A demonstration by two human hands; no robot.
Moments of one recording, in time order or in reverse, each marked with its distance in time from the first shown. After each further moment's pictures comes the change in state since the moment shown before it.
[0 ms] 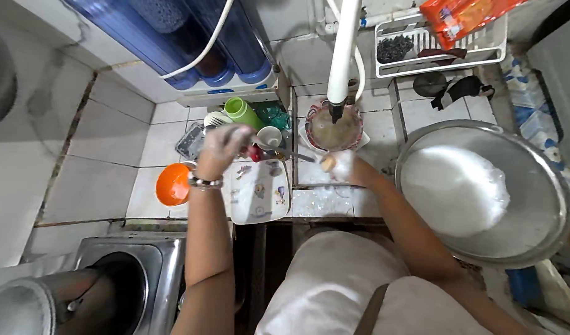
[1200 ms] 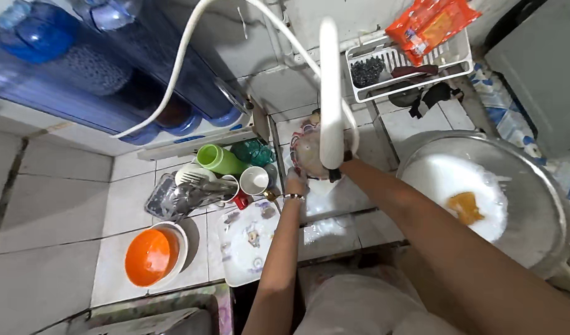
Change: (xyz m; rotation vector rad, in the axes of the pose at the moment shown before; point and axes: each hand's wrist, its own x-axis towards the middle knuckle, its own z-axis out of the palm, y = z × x) left_hand 0.105 -0.074 0.235 0.108 -0.258 -0.627; right_hand 0.141 0.066 -0.029 -0.191 0.156 0.499
